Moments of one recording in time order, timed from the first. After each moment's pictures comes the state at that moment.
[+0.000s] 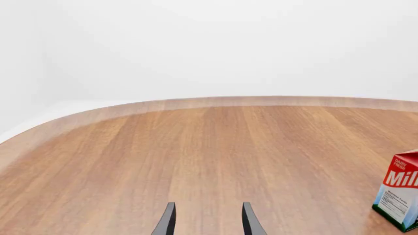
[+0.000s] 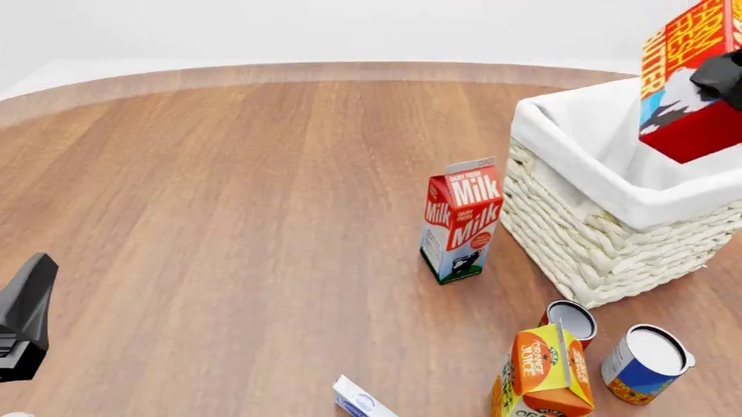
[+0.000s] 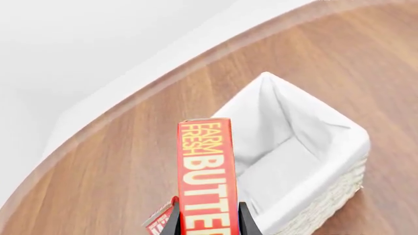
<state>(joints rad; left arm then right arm) 0.00 0.01 0.00 0.00 0.00 0.00 0.81 -0.80 0.40 0.53</state>
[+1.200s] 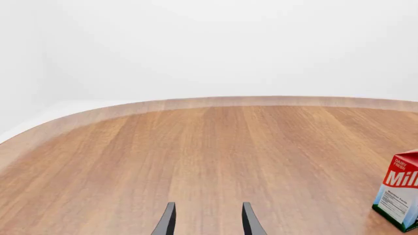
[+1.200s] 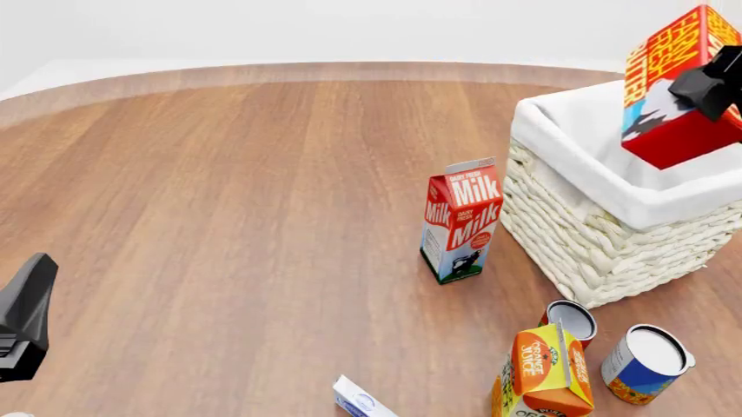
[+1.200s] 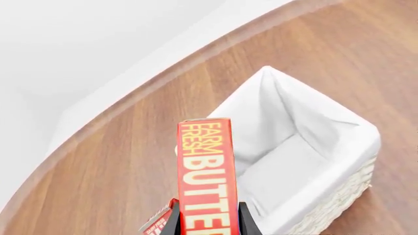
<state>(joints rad) 0.00 0.01 0.00 0.00 0.00 0.01 0.86 -0.77 0.33 0.56</state>
